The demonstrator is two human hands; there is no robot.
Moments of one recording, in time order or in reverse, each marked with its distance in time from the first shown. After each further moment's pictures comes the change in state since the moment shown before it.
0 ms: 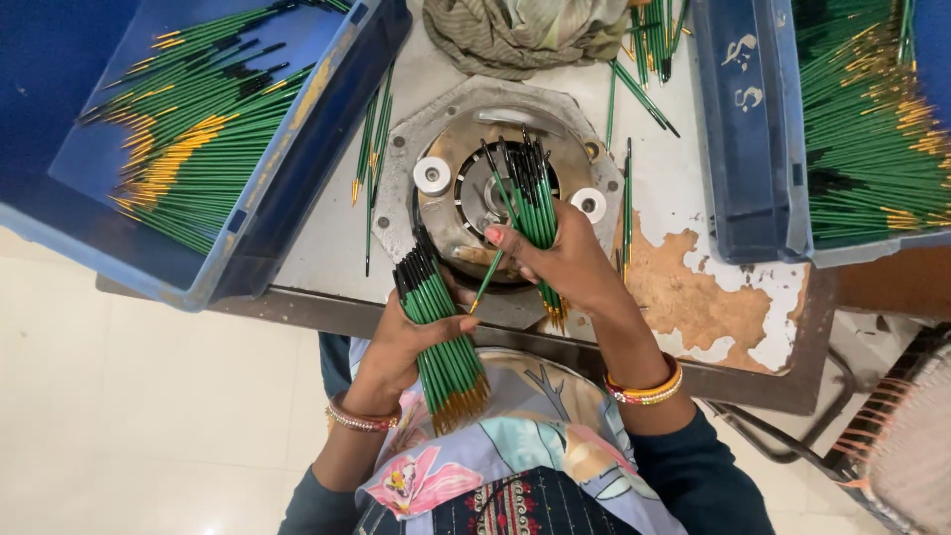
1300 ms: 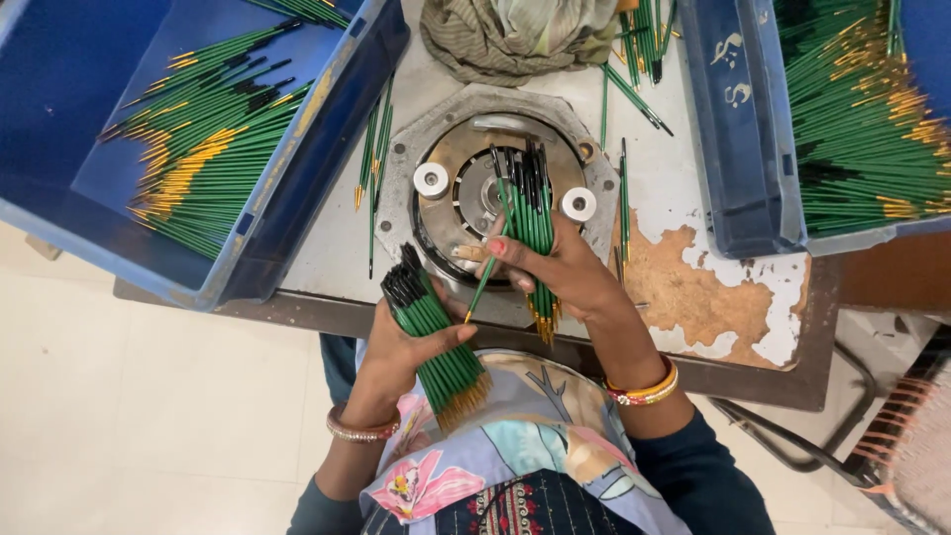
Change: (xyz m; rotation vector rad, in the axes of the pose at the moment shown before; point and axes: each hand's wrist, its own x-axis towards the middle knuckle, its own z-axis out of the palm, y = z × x) left_hand -0.019 0.014 0.010 0.390 0.013 0.210; right_hand -0.014 0.005 -0.001 0.373 -0.249 -0.070
